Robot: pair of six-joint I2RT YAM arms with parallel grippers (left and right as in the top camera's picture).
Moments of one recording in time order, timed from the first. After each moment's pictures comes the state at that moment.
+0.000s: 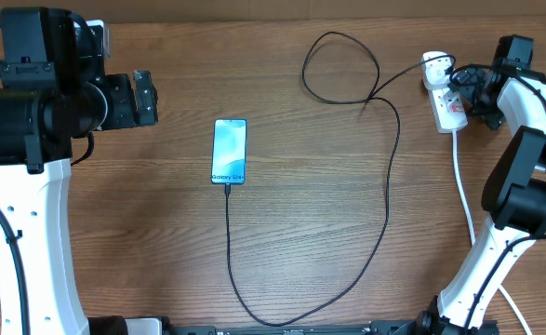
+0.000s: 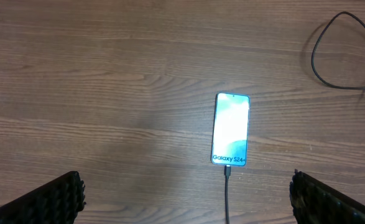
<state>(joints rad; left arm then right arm) 0.02 1.53 2.03 -1.44 0.02 -0.10 -0.32 2.31 1.79 -0.63 0.04 0.50</state>
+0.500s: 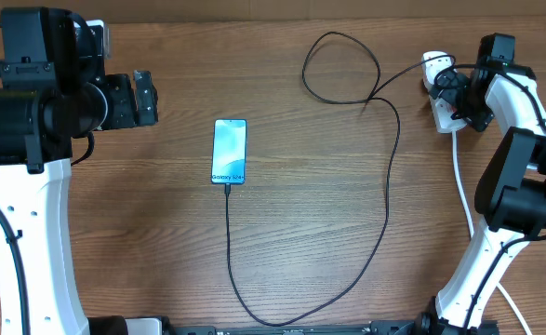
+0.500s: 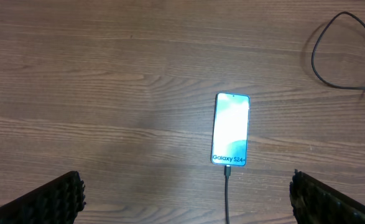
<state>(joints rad) 0.02 1.53 2.03 -1.44 0.02 -0.10 -0.26 2.28 1.78 -0.73 -0.02 0.43</state>
